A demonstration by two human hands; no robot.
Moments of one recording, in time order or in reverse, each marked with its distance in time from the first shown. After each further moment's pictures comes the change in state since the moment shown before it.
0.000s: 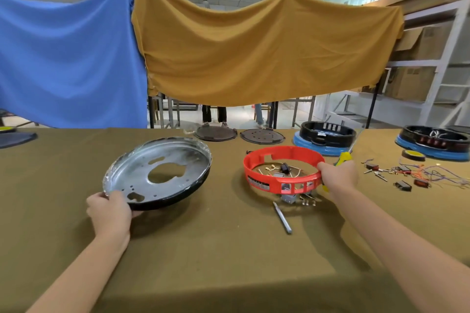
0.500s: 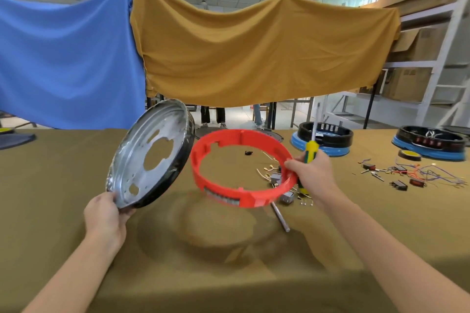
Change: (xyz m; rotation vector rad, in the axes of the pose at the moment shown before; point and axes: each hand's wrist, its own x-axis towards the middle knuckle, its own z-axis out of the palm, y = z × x) left_hand -0.011 0.015 -0.009 -0.329 -0.116 -0.154; right_hand -0.071 -0.032 -0.010 0.162 -0.440 -0.249
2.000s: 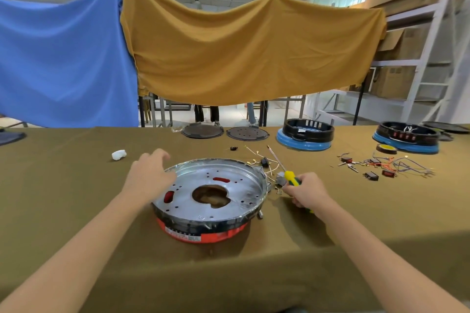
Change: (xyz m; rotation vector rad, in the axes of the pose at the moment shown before) left_hand -0.092 0.028 0.076 1.448 -0.473 0.578; right_hand -0.002 0.056 -0.051 -0.487 -0.146 0.171
